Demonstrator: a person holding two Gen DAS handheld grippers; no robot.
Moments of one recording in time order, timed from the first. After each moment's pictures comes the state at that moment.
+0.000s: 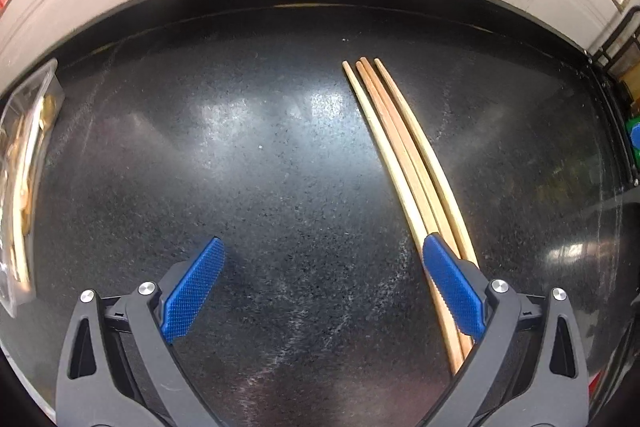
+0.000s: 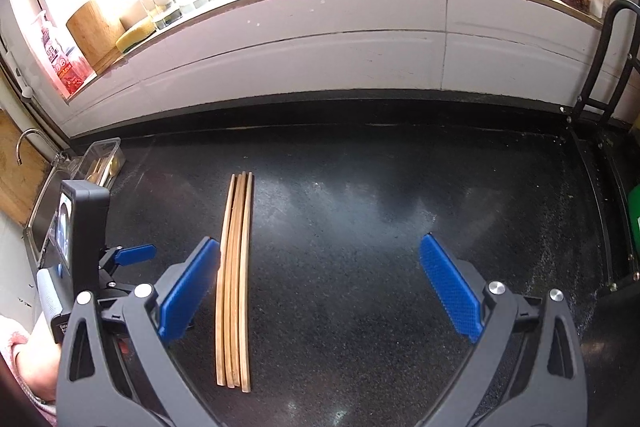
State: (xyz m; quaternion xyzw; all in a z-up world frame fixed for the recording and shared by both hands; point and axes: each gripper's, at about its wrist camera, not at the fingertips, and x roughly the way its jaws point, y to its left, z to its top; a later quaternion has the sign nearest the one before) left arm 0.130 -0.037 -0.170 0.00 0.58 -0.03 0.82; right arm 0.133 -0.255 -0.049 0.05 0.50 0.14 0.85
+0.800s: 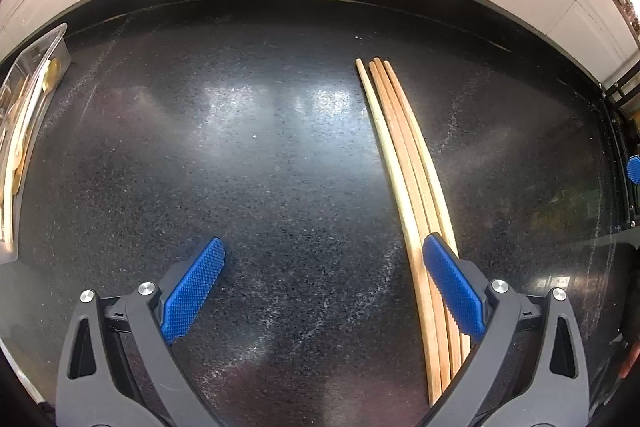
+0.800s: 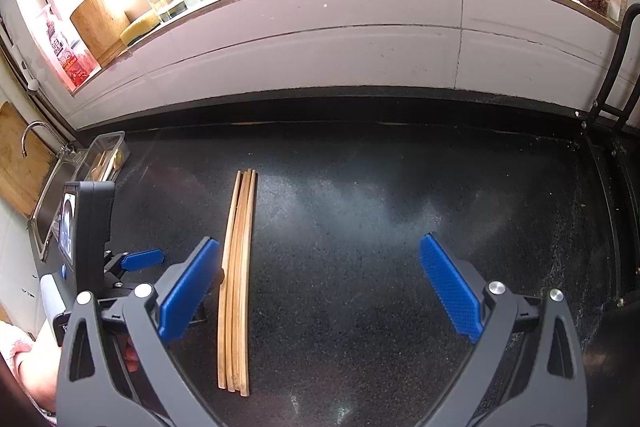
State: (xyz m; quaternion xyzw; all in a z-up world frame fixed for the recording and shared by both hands) left arm 0.128 -0.045 -0.177 -0.05 0.58 0.00 0.81; right arm 0.142 -0.253 -0.056 0.05 0.51 0.15 0.85
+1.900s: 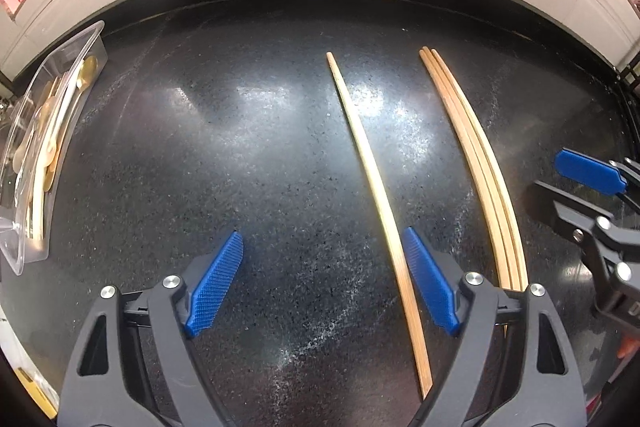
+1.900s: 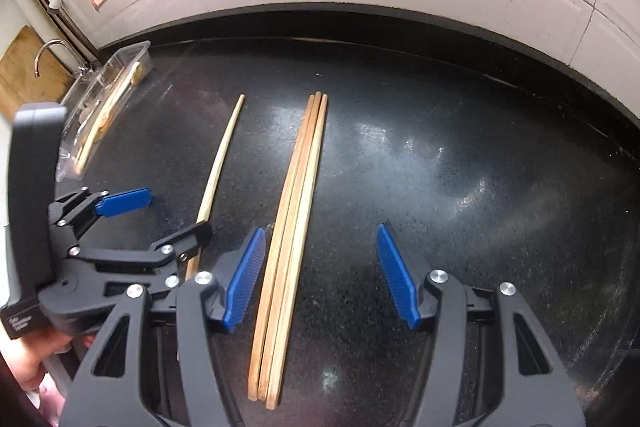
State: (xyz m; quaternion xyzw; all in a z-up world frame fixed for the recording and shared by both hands) left arm 0.087 -0.043 -0.165 -0.01 0.57 0.03 0.82; right arm 0.145 -0.174 -0.112 -0.03 0.57 0.23 0.79
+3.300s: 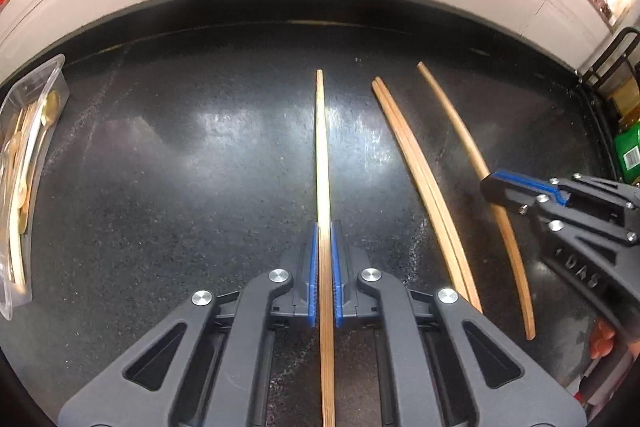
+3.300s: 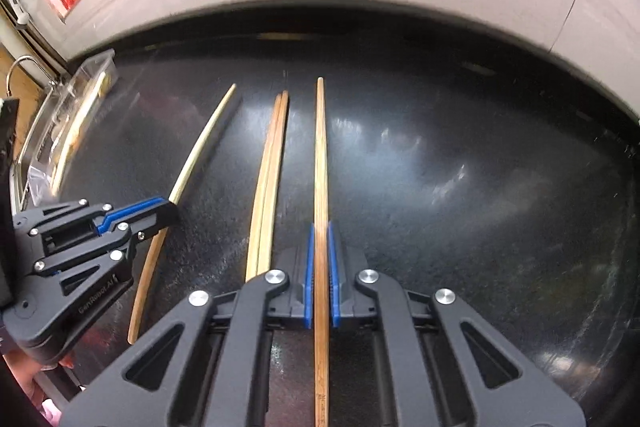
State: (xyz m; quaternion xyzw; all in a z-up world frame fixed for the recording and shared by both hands) left arm 0.121 -0.030 -0.153 -0.02 0.55 -0.05 0.84; right arm 0.163 -0.166 -0.117 -0.02 0.59 0.18 0.79
